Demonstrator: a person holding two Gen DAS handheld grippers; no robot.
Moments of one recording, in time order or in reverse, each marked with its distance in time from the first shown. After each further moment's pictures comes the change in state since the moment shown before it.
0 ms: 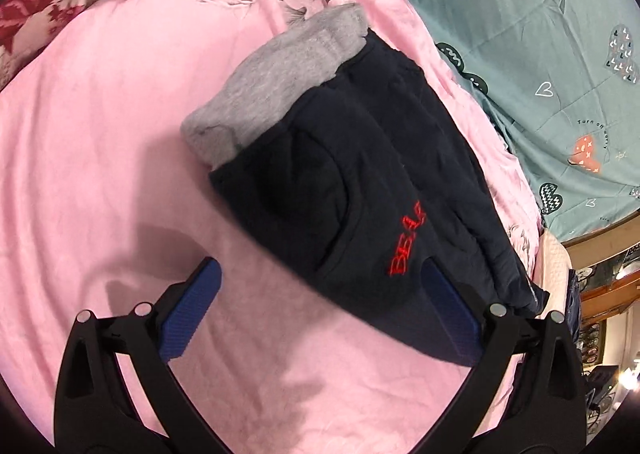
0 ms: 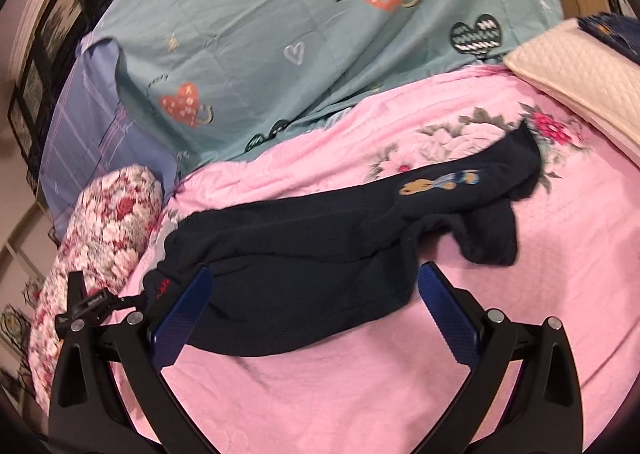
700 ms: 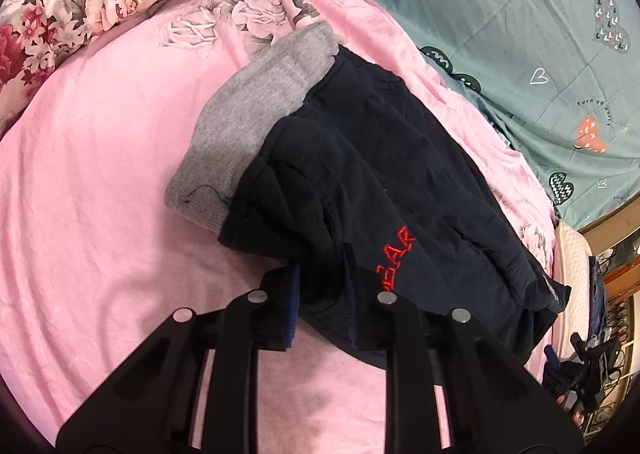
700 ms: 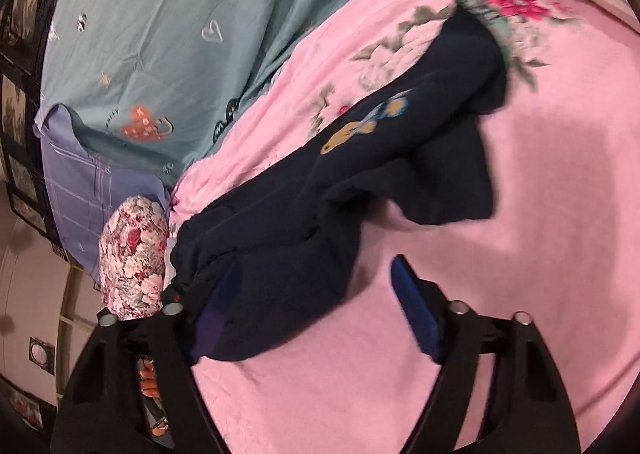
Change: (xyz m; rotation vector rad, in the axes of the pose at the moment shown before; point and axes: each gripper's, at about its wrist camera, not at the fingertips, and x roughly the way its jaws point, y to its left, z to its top) left arm 0.006 -0.023 0.009 0.106 -0.083 0.052; right arm 0.071 -0.056 0.012 0.287 0.260 0.077
